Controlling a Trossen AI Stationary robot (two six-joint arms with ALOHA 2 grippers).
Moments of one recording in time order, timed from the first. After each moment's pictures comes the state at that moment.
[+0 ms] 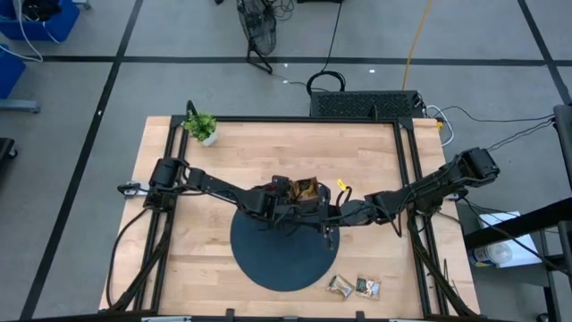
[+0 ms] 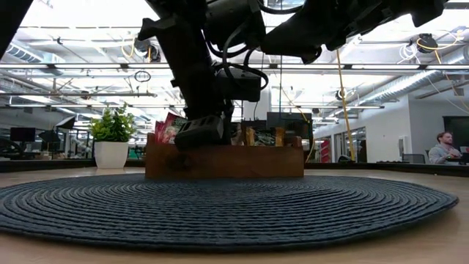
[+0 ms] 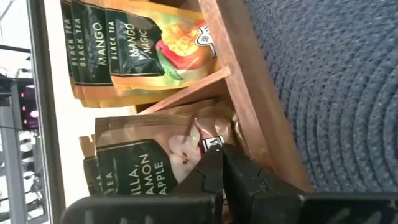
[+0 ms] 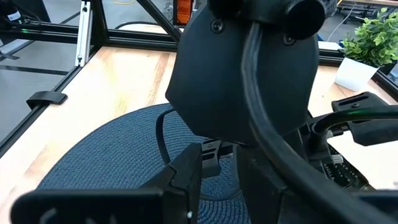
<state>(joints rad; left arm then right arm) -0.17 2.04 1.36 -0.57 -0.58 0.15 0.31 1.46 0.74 0.39 0.31 0.04</state>
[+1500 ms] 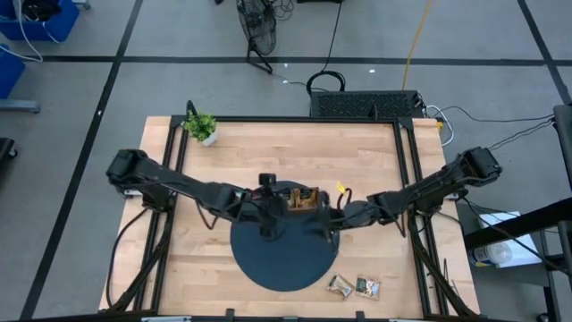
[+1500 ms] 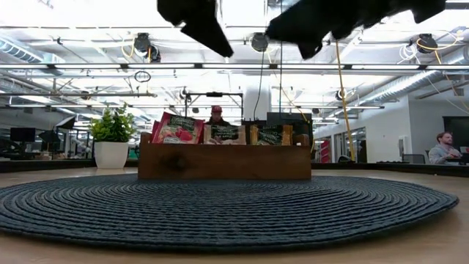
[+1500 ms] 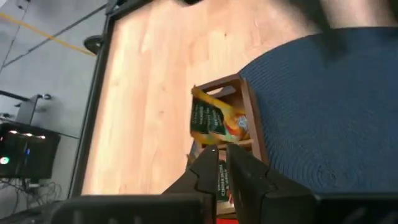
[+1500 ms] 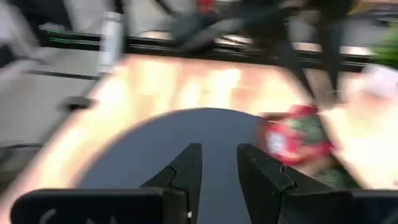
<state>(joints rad) -0.28 1.69 1.34 -0.52 -0.54 0.09 0.34 1.45 0.74 0.39 0.23 0.06</state>
